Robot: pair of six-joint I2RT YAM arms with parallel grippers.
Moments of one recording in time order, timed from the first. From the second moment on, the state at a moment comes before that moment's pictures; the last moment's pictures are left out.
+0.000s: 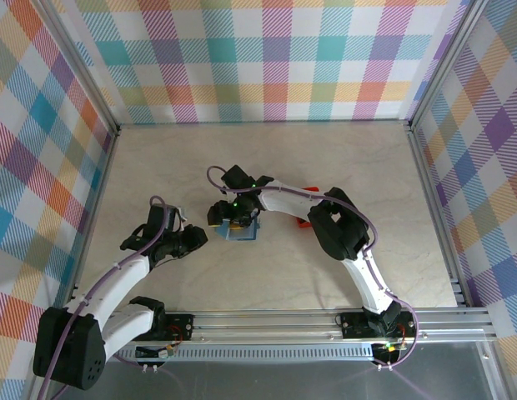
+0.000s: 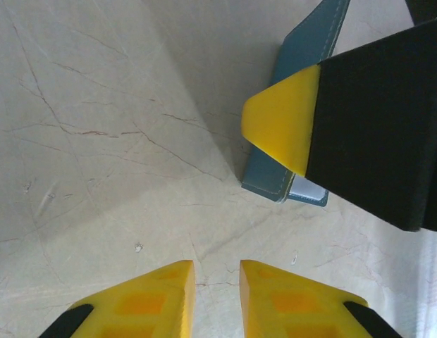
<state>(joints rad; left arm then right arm) -0.23 1.00 0.51 -0.45 0.34 -0.71 0.86 2.24 1.72 -0.55 -0.45 0.69</state>
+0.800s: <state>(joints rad) -0.23 1.02 0.51 -0.45 0.34 -0.69 0.86 2.19 1.76 -0.63 -0.42 0.62</state>
